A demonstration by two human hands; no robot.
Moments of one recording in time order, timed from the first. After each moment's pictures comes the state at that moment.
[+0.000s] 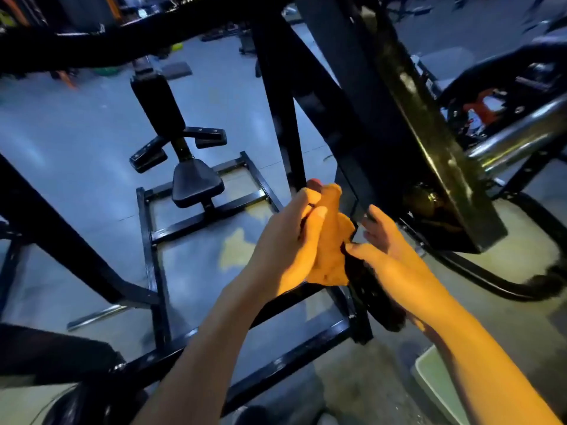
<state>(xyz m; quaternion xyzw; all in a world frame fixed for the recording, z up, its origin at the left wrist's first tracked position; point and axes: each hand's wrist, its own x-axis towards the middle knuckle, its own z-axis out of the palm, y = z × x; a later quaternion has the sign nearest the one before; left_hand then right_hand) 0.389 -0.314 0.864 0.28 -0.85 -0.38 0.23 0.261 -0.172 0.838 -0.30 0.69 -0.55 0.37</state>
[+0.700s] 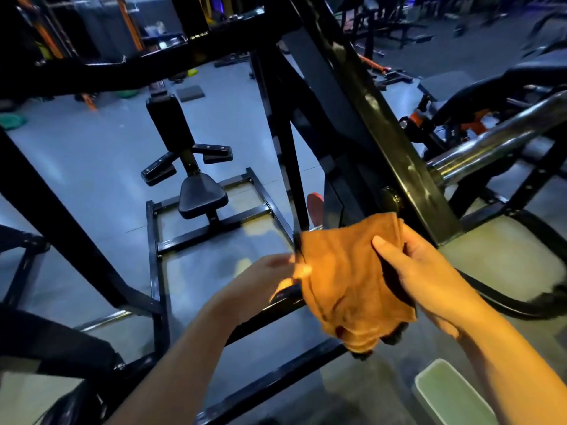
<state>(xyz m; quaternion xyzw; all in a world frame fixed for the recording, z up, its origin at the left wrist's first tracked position) 0.424 -0.277 0.839 0.32 -0.68 -0.66 0.05 0.229 -0.111 0.850 -0.33 0.69 -0.55 0.34</state>
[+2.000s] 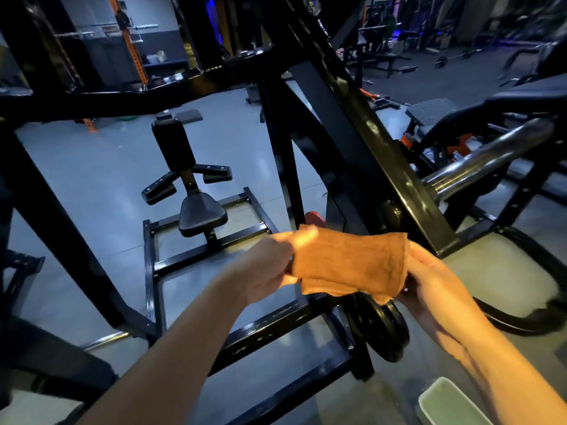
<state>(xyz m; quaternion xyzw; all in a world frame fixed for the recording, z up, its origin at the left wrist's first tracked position) 0.415 -0.292 0.889 0.32 -0.55 -0.77 0.07 0.259 -0.097 0.862 -0.23 0.59 -0.68 0.38</state>
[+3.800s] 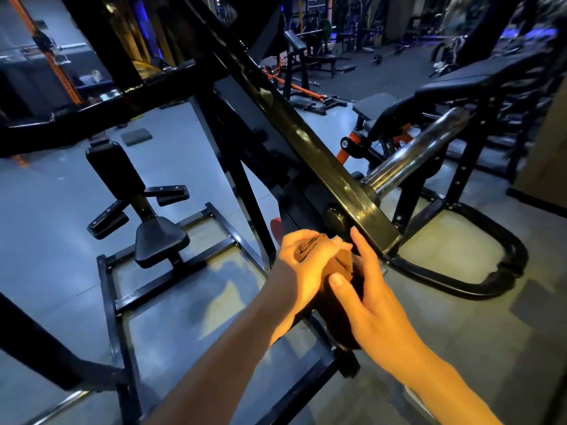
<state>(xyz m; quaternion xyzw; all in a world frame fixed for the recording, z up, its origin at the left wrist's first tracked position) 0.342 -0.215 0.895 0.27 -0.69 -0.65 0.16 0.280 -0.087 0.850 -0.37 0.71 -0.57 0.20</state>
